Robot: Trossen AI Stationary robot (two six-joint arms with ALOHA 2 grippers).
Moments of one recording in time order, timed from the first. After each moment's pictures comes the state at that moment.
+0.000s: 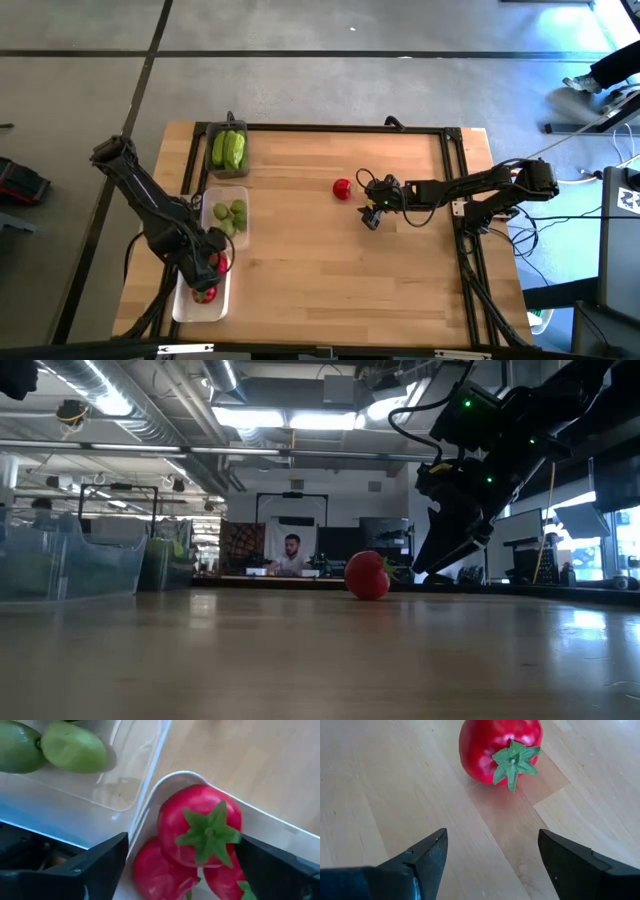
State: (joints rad) left arm -0.86 1.19 0.86 -1.16 -0.09 -1.36; right arm -0.07 1.45 0.63 -0.07 0.22 0.39
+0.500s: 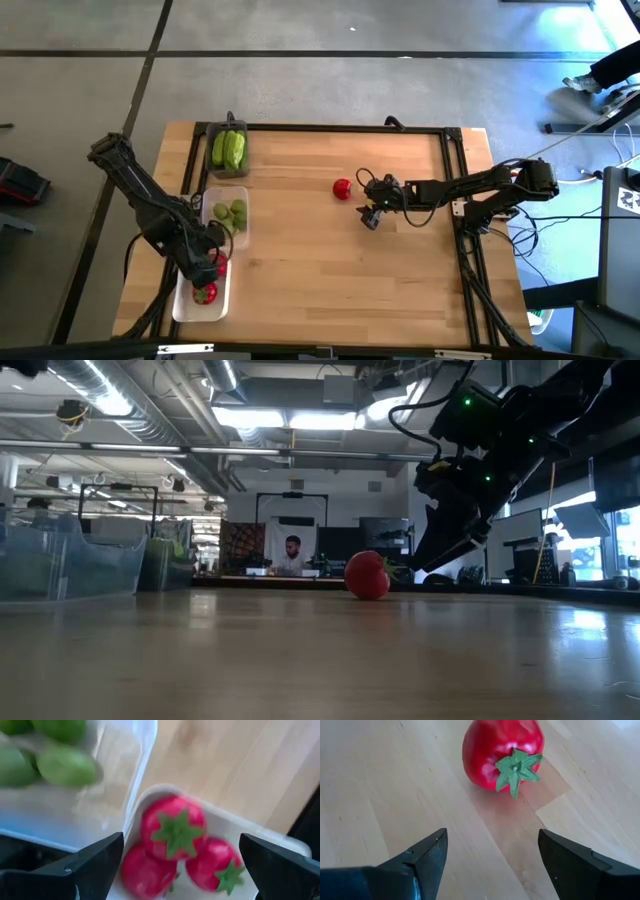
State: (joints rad) left arm -0.81 1.11 0.90 -1.17 -0.08 -1.31; right arm -0.07 1.45 0.63 -0.05 0.22 0.39
